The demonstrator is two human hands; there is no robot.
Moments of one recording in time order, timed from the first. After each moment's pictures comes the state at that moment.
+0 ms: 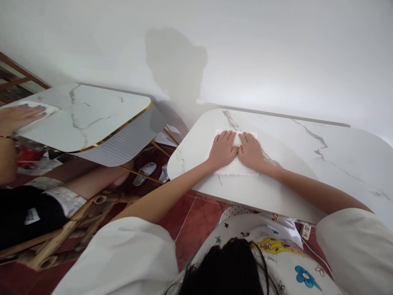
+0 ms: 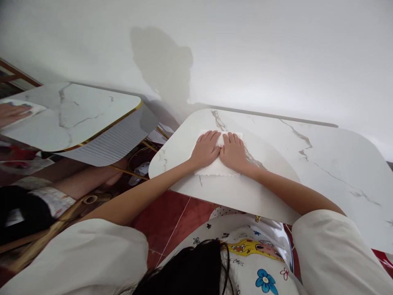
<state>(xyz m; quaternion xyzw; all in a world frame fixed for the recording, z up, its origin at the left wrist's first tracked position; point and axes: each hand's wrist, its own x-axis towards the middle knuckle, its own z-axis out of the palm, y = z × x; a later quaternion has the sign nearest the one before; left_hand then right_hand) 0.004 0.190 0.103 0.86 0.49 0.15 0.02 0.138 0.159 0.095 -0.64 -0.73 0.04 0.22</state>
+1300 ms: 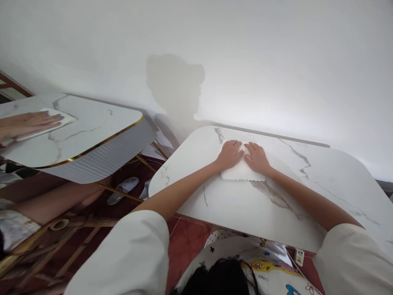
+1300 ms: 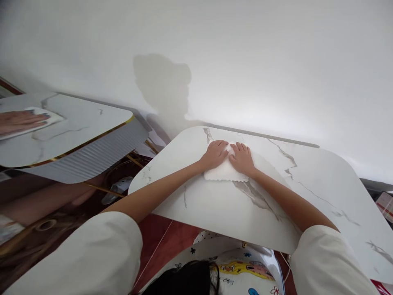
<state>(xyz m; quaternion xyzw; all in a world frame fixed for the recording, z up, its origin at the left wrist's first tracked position) 0.064 0.248 0.097 0.89 0.38 0.25 0.06 0.218 0.198 0.094 -0.64 -0.73 0.05 0.21</state>
